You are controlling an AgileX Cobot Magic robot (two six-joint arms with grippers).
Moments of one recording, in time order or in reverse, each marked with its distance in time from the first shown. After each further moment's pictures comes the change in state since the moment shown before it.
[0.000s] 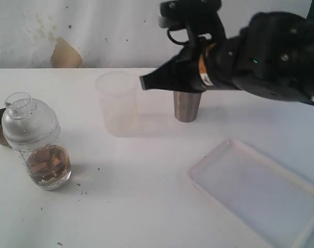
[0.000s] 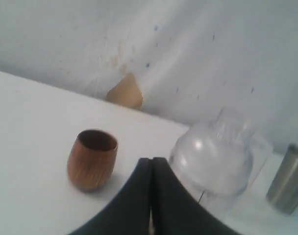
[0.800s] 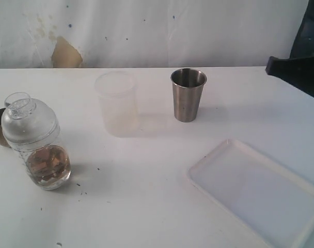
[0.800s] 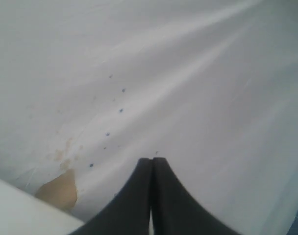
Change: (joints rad) left arm 0.000 0.049 0.000 0.159 -0.451 -0.397; right arm -0.115 -0.392 0.432 -0.895 0.404 1.117
